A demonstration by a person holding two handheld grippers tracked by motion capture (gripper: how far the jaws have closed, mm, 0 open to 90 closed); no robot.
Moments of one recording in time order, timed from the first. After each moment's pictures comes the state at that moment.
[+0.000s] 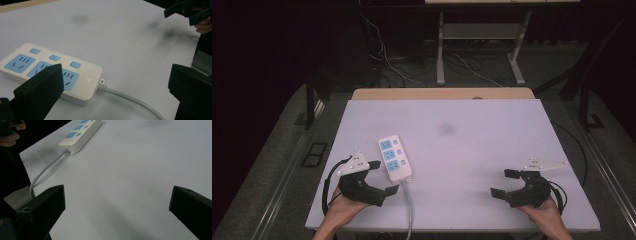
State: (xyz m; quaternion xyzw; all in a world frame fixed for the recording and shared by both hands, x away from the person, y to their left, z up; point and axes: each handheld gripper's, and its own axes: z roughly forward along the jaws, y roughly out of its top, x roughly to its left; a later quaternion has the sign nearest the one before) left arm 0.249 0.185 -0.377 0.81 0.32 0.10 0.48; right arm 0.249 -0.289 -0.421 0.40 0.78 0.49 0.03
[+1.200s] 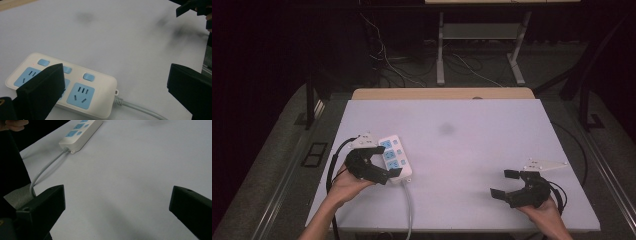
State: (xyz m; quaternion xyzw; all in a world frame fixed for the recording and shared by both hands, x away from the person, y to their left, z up) left arm 0.299 0.175 -0.362 0.84 0.32 0.07 0.44; right arm 0.249 -0.288 -0.422 0.39 0.78 0.49 0.03
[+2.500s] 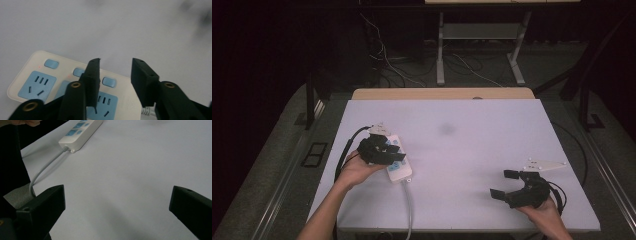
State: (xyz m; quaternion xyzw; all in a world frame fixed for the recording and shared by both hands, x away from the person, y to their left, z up) left arm 0.349 0.159 -0.380 0.87 0.32 0.05 0.38; right arm 0.249 -0.288 -0.423 0.39 0.78 0.49 0.03
